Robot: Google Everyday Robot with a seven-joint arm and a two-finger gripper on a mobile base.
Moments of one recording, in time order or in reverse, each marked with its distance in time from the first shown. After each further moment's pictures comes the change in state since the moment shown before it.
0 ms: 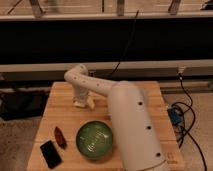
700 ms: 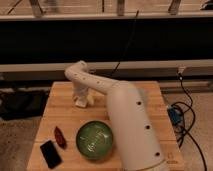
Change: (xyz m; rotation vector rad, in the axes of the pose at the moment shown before) arm 0.014 -0.012 -0.010 0.057 -0.001 -0.060
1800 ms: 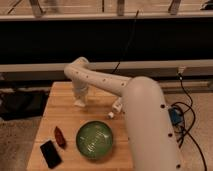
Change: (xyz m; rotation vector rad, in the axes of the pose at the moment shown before) arm -0.047 0.020 -0.066 0.071 0.025 -0.065
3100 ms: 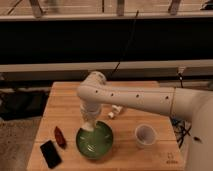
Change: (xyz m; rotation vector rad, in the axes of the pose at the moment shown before) arm -0.146 0.118 -0.053 0.033 -0.091 0.082
